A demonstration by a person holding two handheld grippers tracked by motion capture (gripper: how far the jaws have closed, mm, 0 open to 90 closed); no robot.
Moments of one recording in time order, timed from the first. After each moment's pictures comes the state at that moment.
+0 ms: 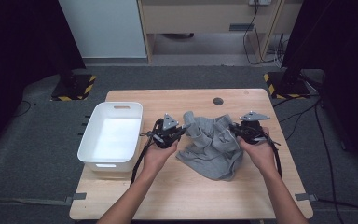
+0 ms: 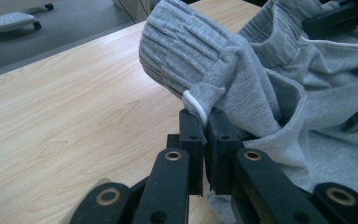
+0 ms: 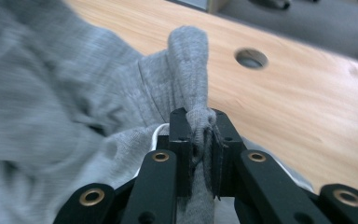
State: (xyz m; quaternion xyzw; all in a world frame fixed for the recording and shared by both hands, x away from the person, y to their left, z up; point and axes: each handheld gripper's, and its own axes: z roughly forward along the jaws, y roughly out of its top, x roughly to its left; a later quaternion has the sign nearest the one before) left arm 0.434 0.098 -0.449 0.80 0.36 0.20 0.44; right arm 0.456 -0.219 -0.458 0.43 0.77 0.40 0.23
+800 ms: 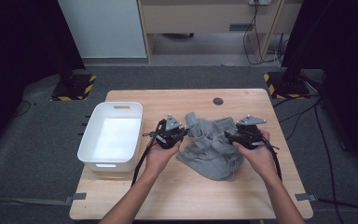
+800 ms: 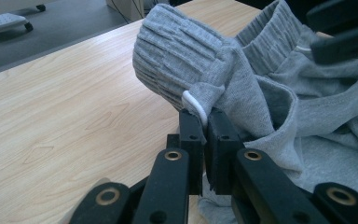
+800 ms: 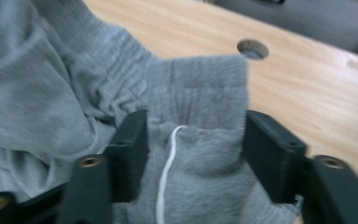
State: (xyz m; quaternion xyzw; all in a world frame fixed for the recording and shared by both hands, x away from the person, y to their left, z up) left arm 0.435 0.090 -0.451 0.80 0.35 0.19 0.45; right arm 0.439 -0.206 -0.456 0.43 0.78 0.37 0.24
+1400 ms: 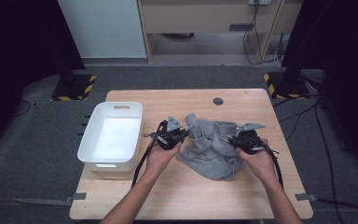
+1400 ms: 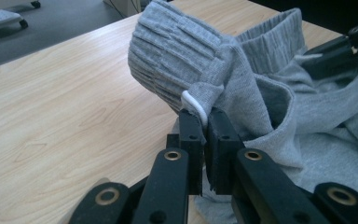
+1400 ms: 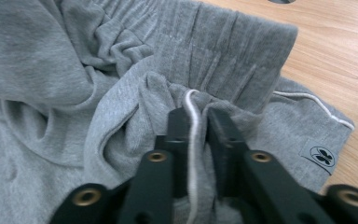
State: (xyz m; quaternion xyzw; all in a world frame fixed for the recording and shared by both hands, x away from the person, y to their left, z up) left arm 0.433 0.087 -0.457 0.80 0.35 0.19 0.44; right arm 0.434 -0.215 -0.480 0.44 0.80 0.35 0.19
